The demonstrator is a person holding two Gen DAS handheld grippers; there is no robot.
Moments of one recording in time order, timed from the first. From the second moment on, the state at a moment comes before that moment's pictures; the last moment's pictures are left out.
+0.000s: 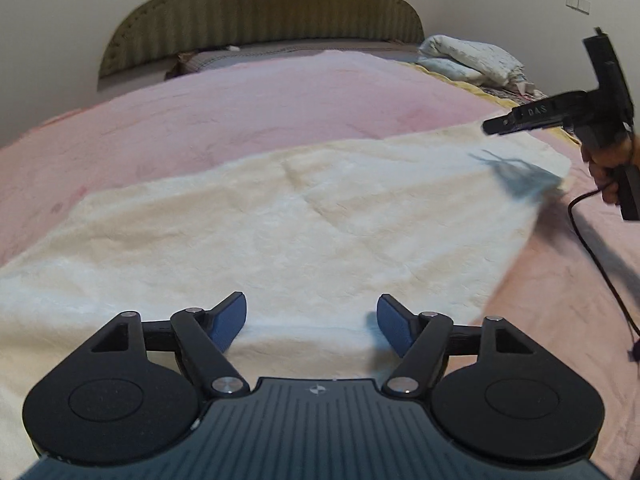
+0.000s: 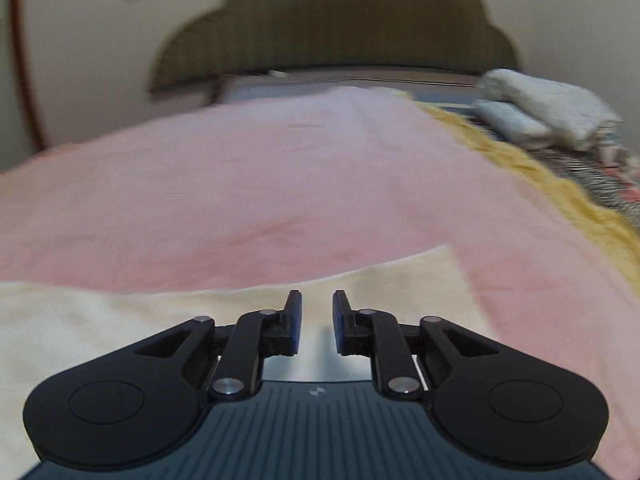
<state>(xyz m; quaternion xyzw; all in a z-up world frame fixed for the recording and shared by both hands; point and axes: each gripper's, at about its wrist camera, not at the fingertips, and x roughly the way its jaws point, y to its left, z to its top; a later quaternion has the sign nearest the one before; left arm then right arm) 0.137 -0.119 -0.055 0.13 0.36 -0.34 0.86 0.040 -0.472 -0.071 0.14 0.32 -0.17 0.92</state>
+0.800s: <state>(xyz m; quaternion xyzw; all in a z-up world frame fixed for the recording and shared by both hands) 0.126 0.117 -0.047 0.13 0.26 0.11 0.95 -0.046 -0.422 -0.084 0.17 0.28 -0.13 0.93</state>
